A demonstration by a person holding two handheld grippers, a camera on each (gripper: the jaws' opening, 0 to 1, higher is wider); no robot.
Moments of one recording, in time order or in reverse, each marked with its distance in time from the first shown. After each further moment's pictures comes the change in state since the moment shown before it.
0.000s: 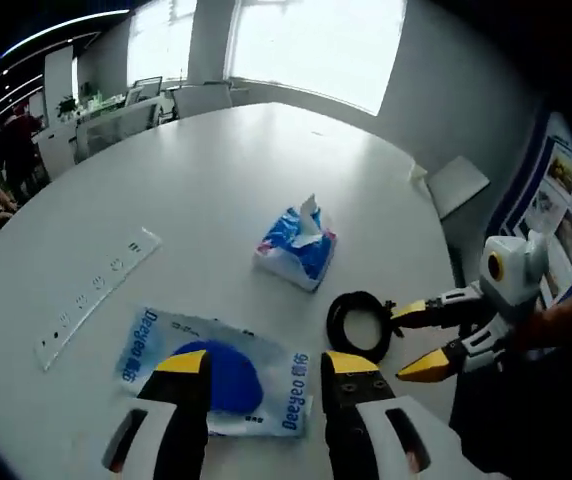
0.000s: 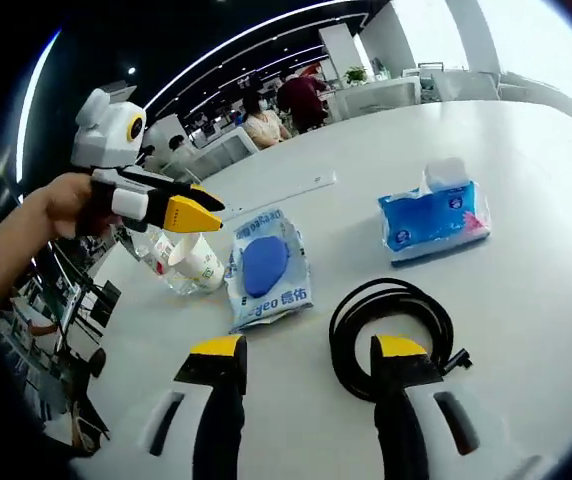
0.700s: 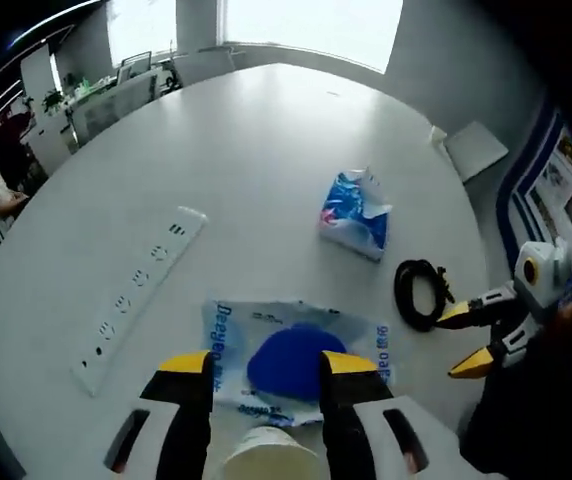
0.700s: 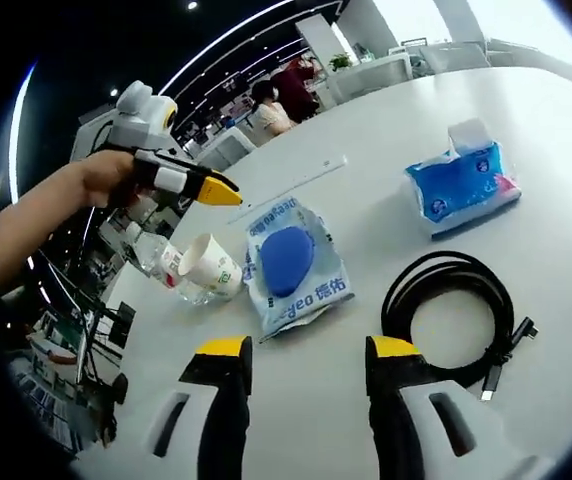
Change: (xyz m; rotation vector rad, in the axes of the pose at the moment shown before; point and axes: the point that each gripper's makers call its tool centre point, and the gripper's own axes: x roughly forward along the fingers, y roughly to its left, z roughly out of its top) left arm 0.019 0.080 -0.009 0.060 0.180 0.033; right arm 0.033 0.034 -0.017 0.150 0.051 0.039
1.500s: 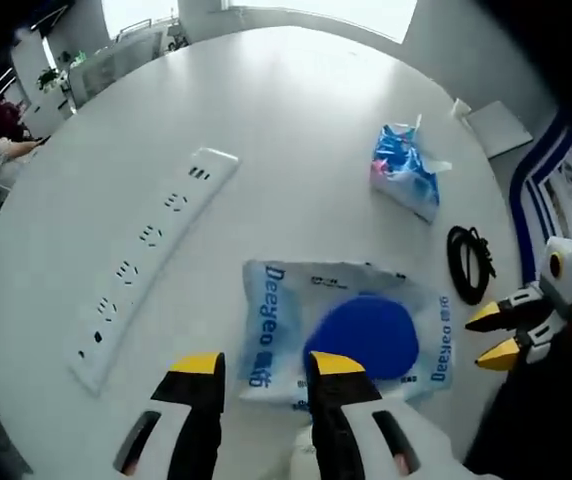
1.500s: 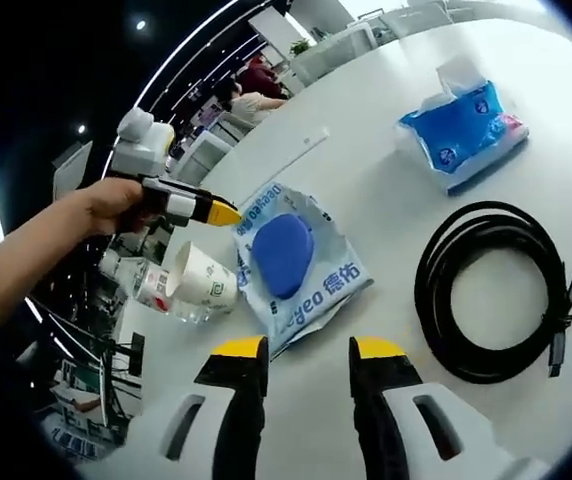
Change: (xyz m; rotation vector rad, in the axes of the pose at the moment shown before) left arm 0.046 0.041 -0.040 -0.011 0.168 0.018; right arm 0.034 0.013 -0.010 0.206 0.053 0.004
